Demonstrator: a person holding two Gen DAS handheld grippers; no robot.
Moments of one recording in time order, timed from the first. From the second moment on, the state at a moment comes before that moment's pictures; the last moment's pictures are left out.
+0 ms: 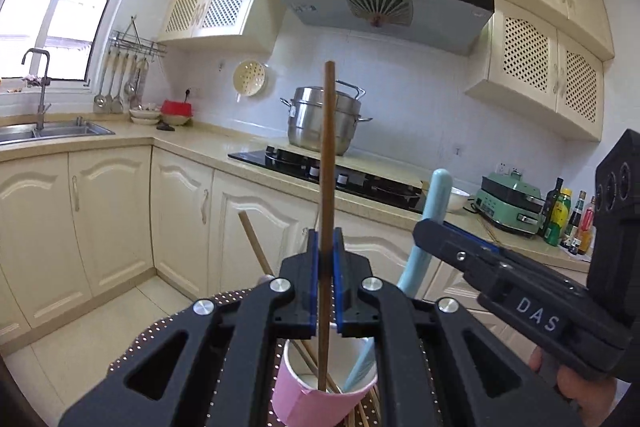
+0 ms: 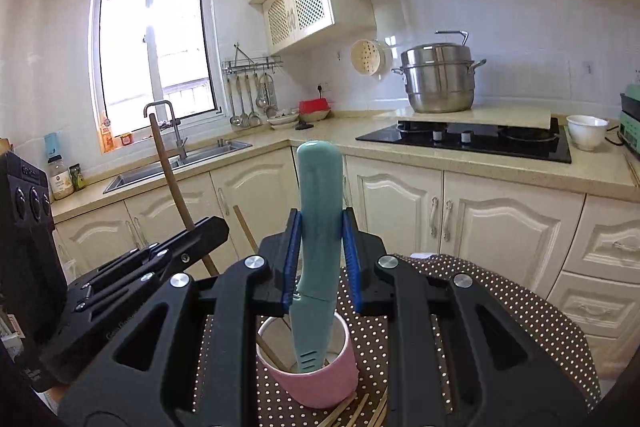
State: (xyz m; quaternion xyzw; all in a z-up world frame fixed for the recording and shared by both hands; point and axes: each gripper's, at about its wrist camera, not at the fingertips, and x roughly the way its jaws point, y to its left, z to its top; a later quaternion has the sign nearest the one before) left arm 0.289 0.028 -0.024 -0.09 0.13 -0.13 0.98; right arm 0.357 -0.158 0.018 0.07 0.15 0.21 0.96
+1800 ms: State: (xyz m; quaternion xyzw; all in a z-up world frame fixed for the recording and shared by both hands) left arm 0.229 0.062 -0.053 -0.07 0.27 -0.09 0.96; right arm 0.312 -0.163 -0.013 0.05 0.22 0.17 0.96
